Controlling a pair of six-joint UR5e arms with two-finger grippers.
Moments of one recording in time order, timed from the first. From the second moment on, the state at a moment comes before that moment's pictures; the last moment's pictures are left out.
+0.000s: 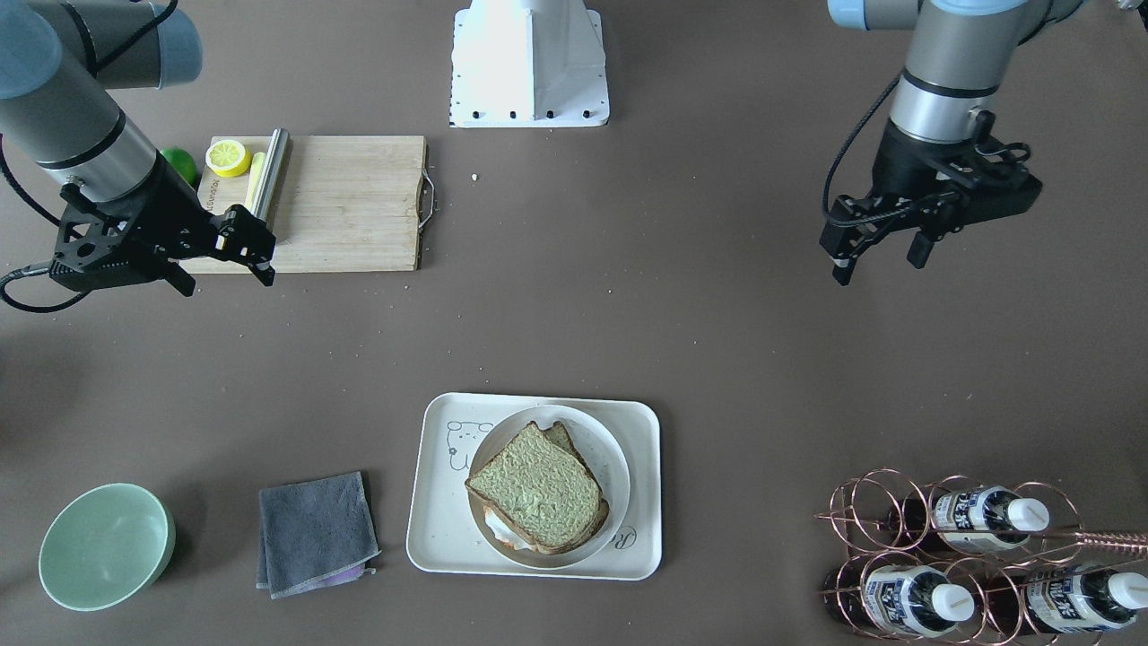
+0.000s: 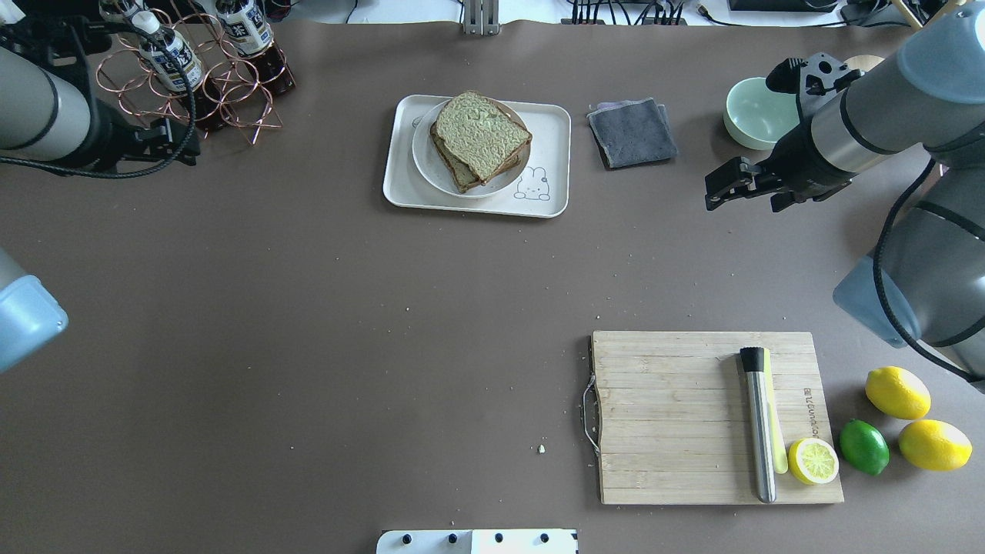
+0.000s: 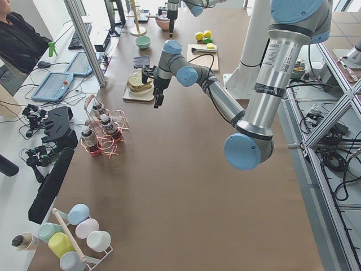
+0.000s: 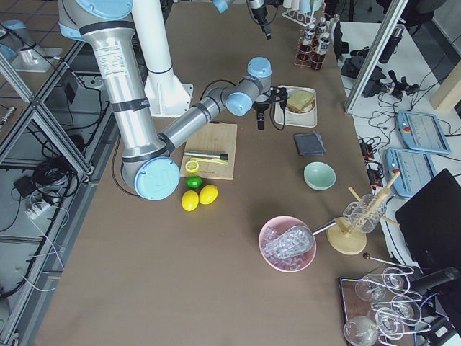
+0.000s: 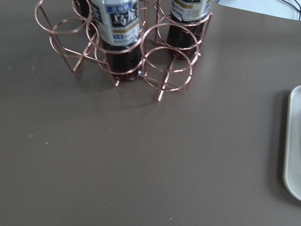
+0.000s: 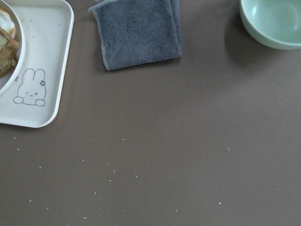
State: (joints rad) left arm -1.00 -1.82 -2.05 -1.53 -1.92 -0.95; right arm 0.96 -1.30 1.92 -1.51 2.16 0.82
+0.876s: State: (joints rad) left arm -1.59 -1.59 -1.87 -1.50 -2.34 -0.07; right arm 1.46 -1.56 1.77 -1.64 2.32 -0.05
